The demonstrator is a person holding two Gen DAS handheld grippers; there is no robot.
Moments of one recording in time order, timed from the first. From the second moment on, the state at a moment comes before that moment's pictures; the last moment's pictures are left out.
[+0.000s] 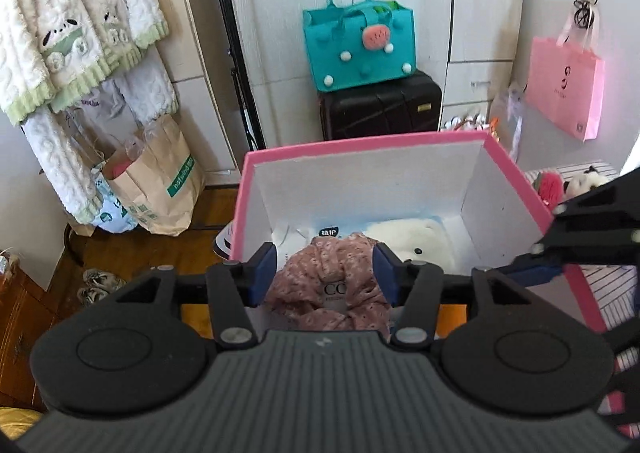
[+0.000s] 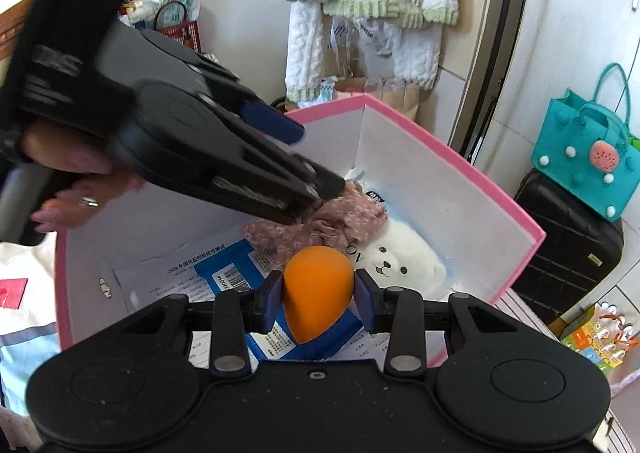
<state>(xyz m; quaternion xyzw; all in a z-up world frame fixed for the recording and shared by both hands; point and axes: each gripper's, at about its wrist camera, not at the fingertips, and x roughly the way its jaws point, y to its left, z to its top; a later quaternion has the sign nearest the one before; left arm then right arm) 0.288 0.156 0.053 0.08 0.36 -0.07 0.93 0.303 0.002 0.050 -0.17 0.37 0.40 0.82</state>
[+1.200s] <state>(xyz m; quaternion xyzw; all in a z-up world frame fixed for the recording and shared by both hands) 0.154 0.087 0.110 0.20 0.36 -0.07 0.91 0.176 -0.180 0.101 -0.01 0.33 0.29 0.90</state>
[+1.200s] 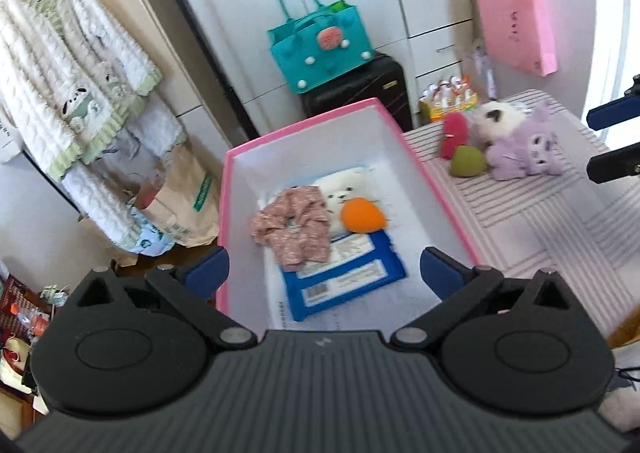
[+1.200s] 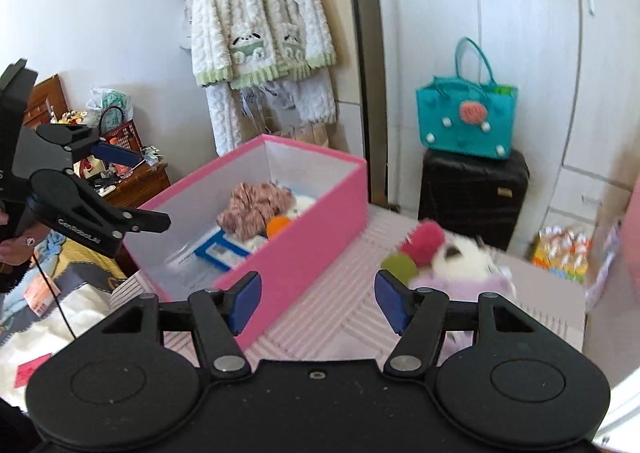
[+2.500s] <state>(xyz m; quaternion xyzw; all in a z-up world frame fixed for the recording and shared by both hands) 0.220 -0.071 -0.006 0.00 0.31 -0.23 0.92 0.177 -0.229 -0.023 -0.13 0.26 0.17 0.94</state>
